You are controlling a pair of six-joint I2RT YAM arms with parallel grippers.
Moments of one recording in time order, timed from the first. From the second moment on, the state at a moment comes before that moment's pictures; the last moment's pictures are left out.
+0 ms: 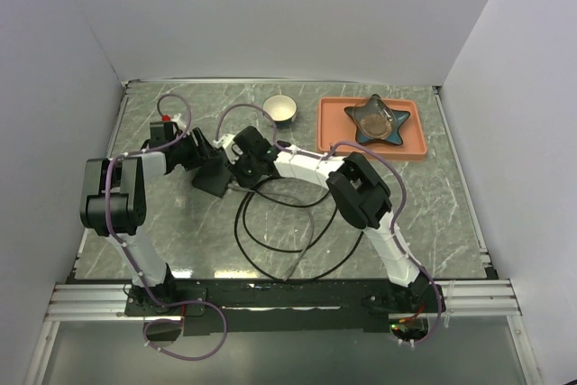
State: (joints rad) left arm 0.04 1.81 0.94 0.12 0.48 -0.43; right arm 0.86 2.28 1.76 -0.36 -0.20 -0.12
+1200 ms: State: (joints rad) left arm -0.01 1.82 0.88 0.24 0.47 -0.39; right arm 0.88 2.26 1.73 -0.35 -0.11 -0.05
